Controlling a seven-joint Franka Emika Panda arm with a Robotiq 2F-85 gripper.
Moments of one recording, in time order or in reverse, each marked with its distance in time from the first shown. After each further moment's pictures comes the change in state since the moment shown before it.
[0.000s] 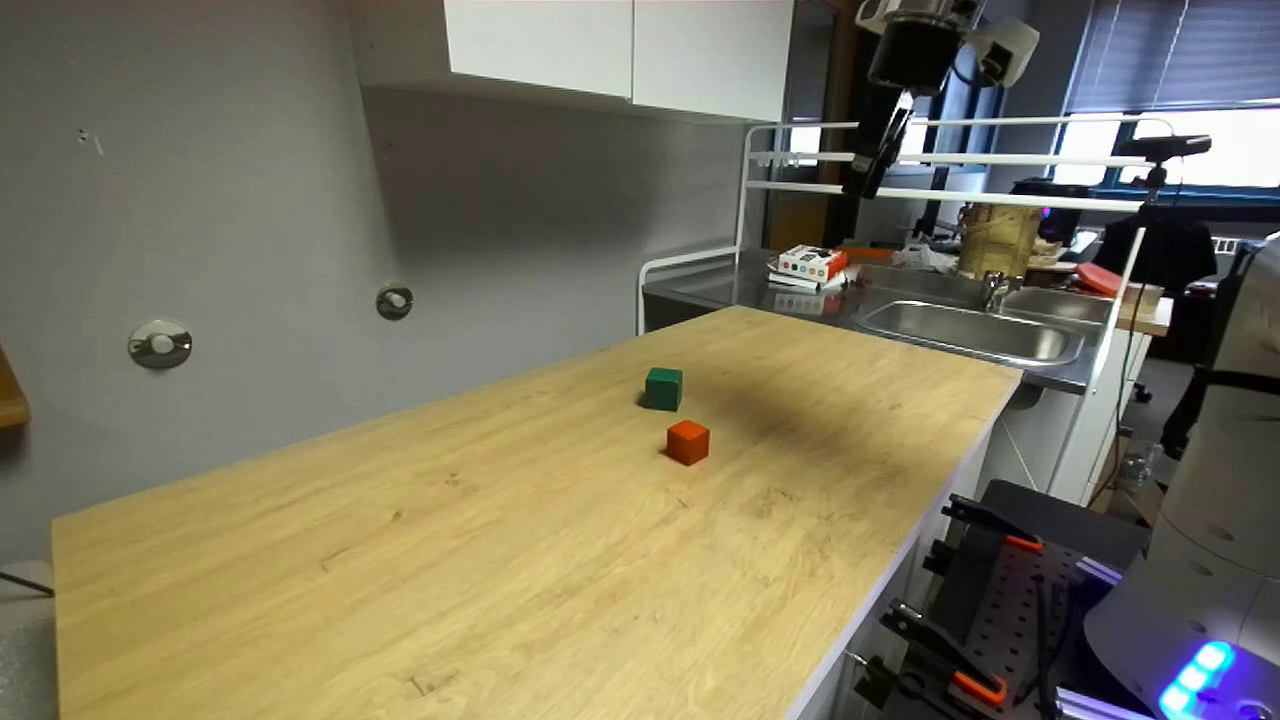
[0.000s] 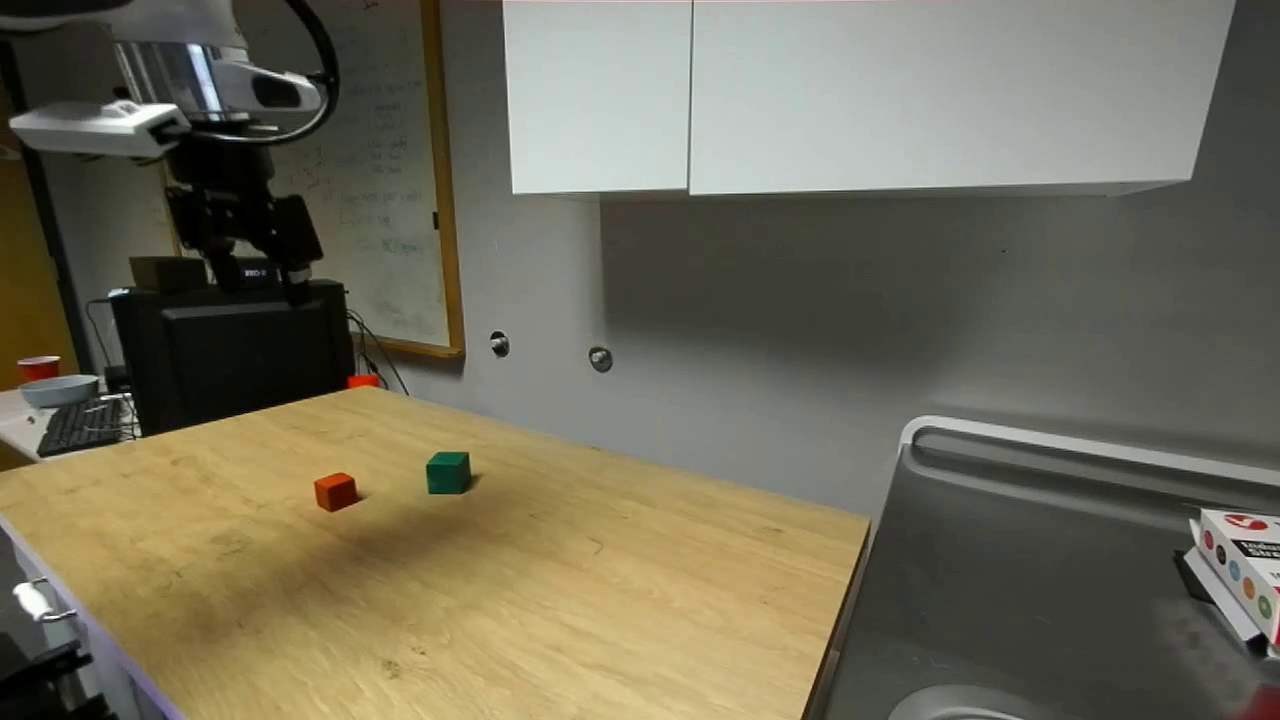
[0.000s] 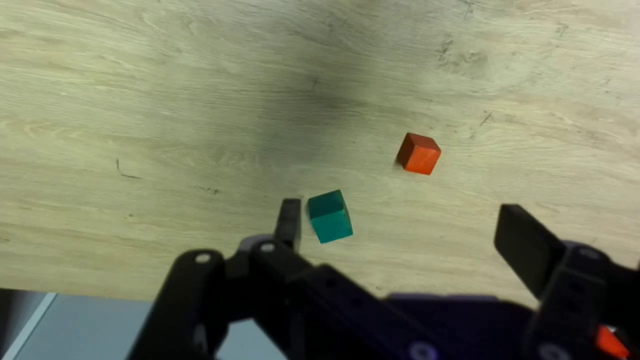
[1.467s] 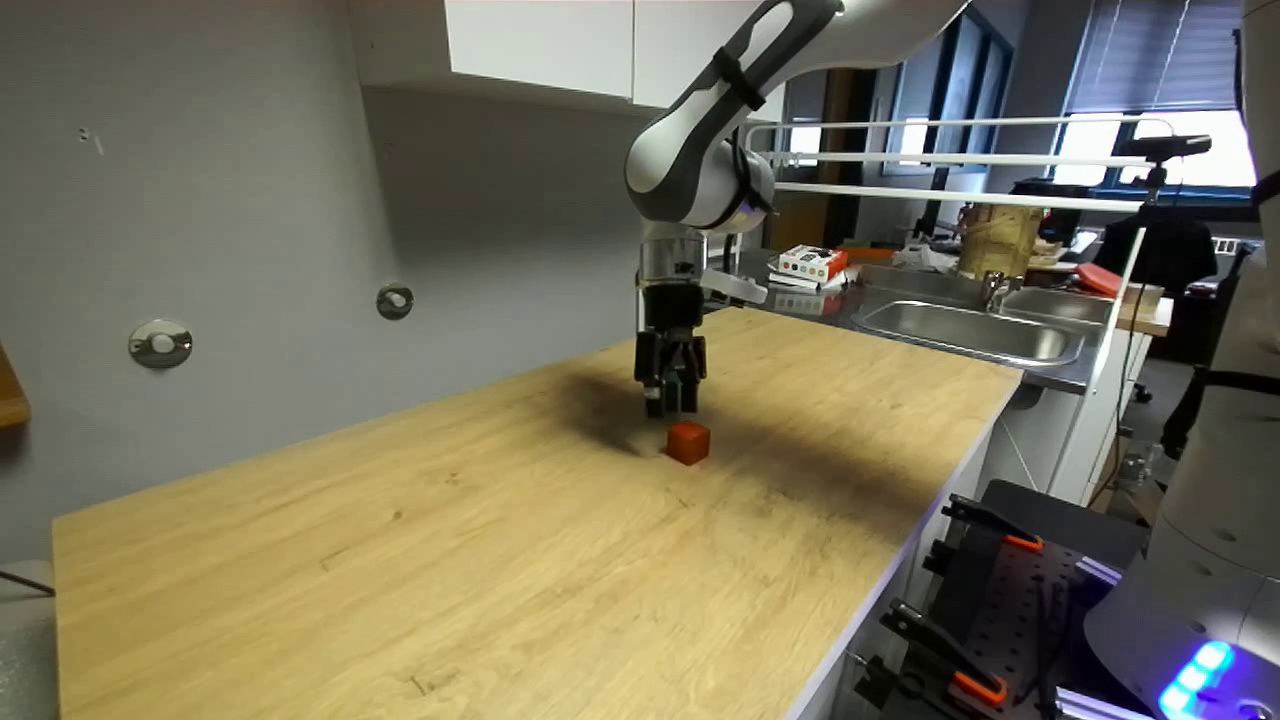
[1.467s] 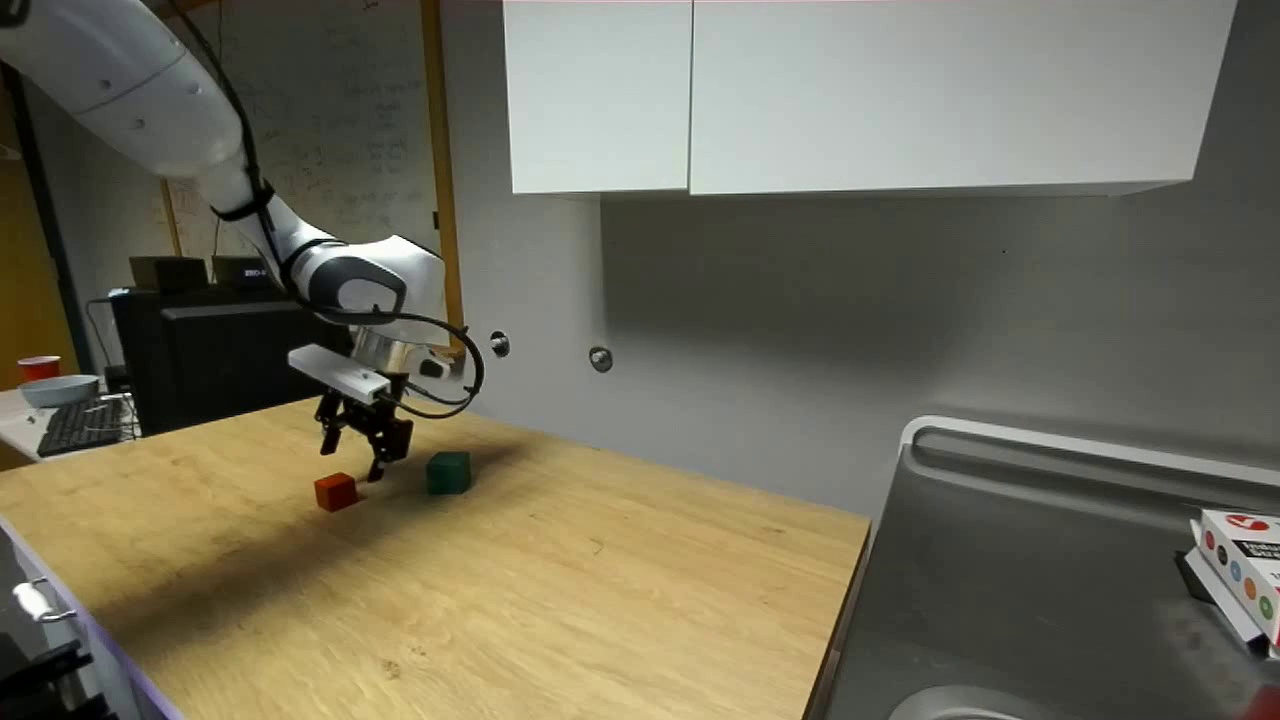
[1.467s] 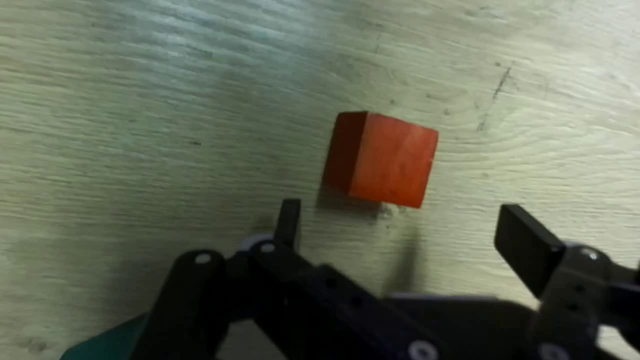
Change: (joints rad) arm 0.028 1.066 0.227 0.439 0.306 0.167 0.005
